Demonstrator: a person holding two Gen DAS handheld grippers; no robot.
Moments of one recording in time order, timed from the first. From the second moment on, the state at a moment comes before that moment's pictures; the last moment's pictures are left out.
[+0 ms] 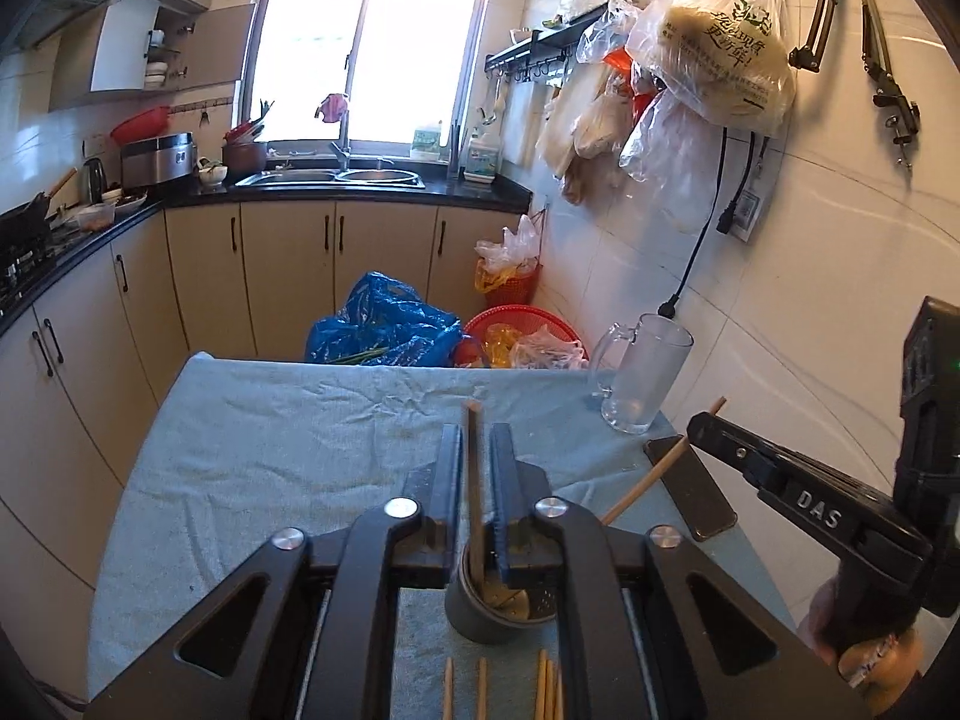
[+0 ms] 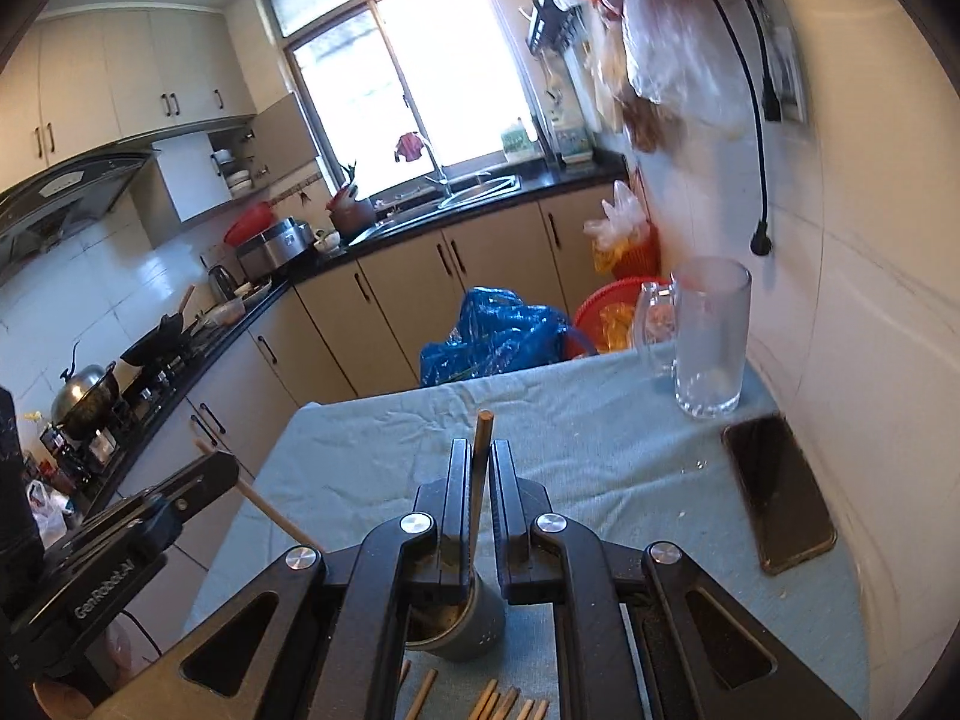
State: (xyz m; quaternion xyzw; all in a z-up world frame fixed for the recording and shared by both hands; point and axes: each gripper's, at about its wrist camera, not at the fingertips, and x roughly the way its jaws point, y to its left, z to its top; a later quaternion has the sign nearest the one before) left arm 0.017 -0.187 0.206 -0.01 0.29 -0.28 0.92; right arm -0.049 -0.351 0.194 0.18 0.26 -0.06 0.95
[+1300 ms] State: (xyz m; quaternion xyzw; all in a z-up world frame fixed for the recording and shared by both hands) left arm -0.096 -0.115 0.100 0.09 0.38 -0.24 0.89; right arm -0.200 -0.354 0.078 0.19 0.41 -0.11 0.89
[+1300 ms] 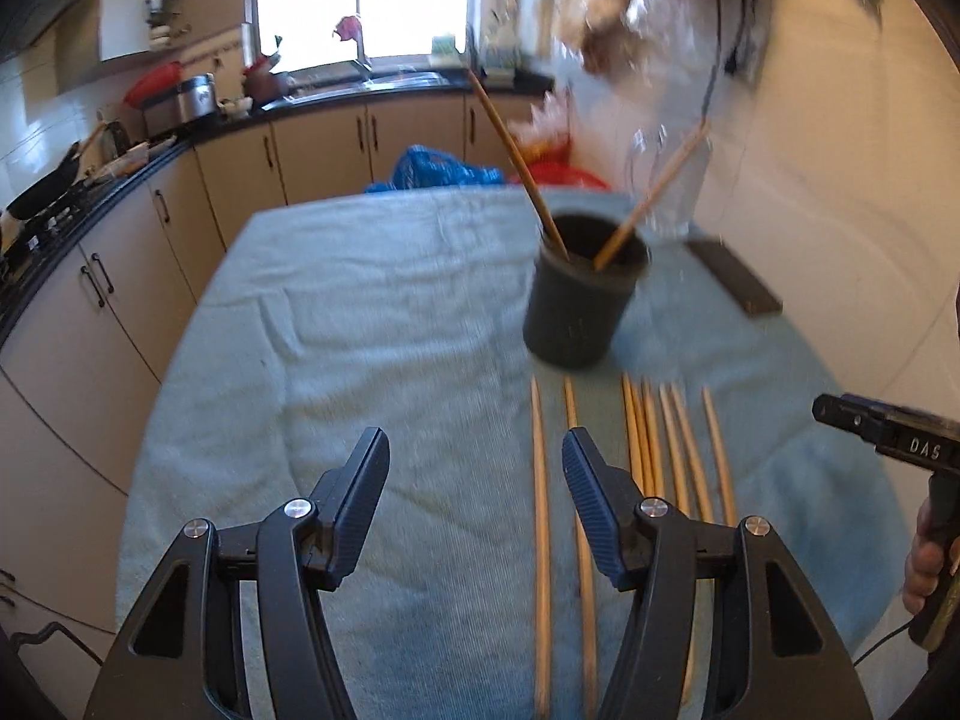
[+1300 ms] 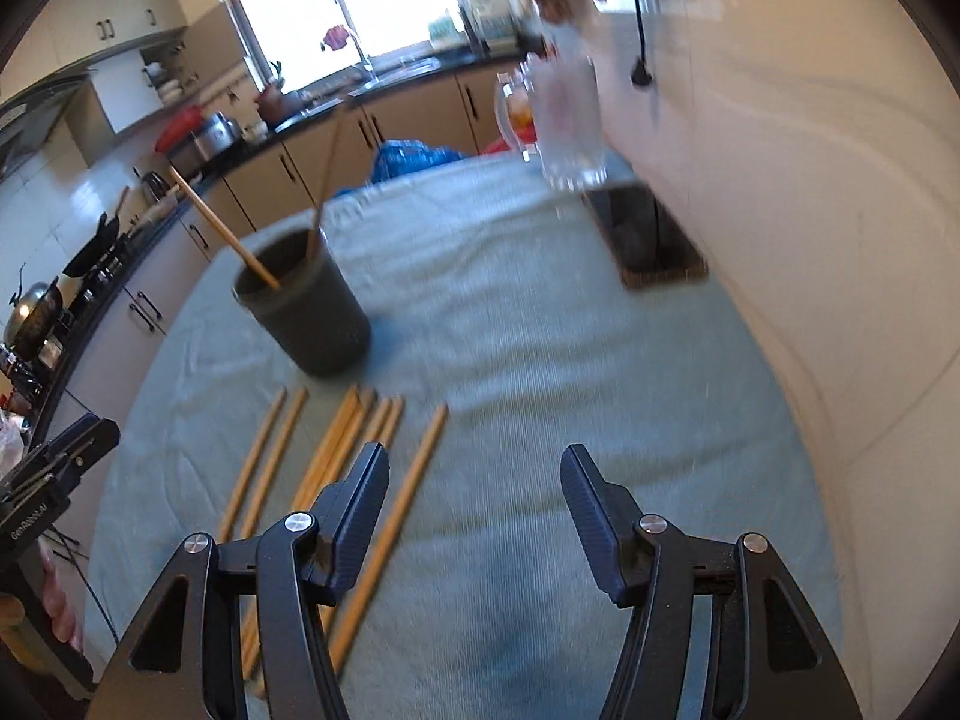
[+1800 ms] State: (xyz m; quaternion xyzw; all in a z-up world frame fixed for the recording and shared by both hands) left arm -0.081 -0.159 0.035 0.14 0.46 -0.27 0.84; right arm -0.167 -0.311 0.032 0.15 0.46 -0.08 0.87
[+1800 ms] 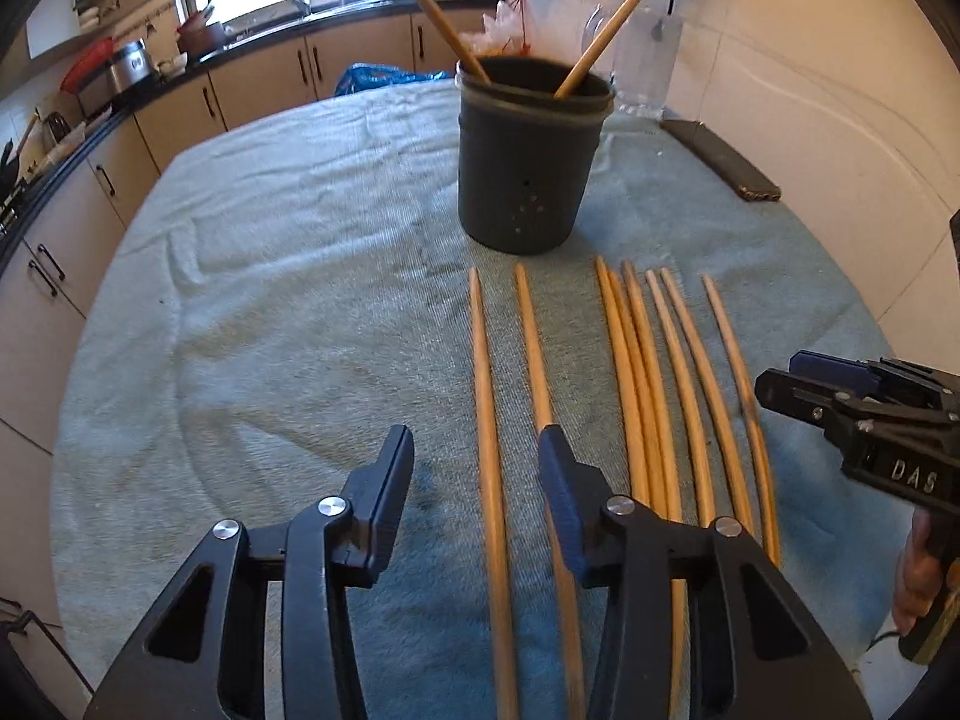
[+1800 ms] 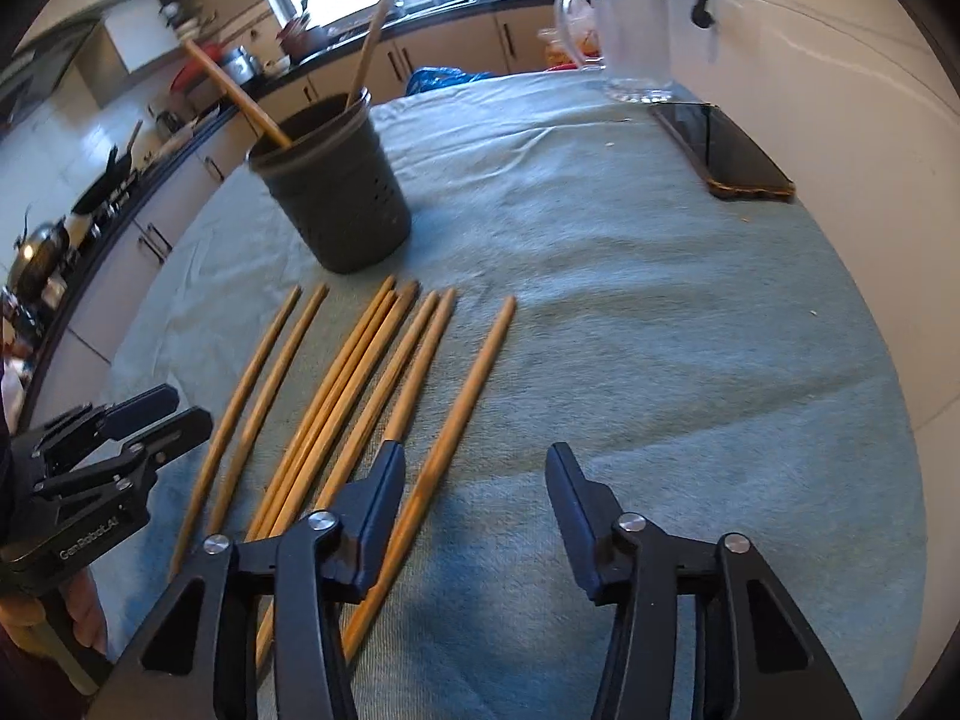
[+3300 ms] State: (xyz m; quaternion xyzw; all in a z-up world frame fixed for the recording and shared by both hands) left arm -0.032 -0.143 0.023 0.03 0.59 -0.22 0.78; right arm -0.135 -0.343 0.024 0.11 0.56 -0.09 0.82
